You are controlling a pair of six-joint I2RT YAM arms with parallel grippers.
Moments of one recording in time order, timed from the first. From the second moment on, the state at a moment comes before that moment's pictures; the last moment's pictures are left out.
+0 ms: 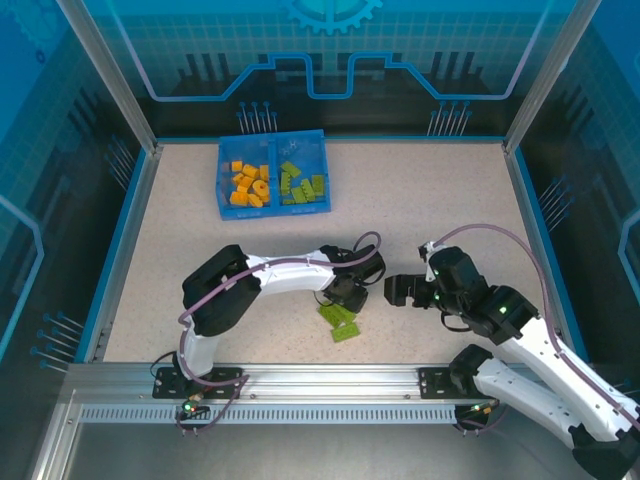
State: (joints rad) left arm -0.98 1.98 1.34 -0.72 -0.05 -0.53; right arm 0.65 0.69 0.75 -0.88 0.03 0.59
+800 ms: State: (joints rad) left arm -0.38 1.53 1.28 -0.60 -0.16 -0.54; right arm 0.65 0.80 0.75 -0.77 -0.09 0.58
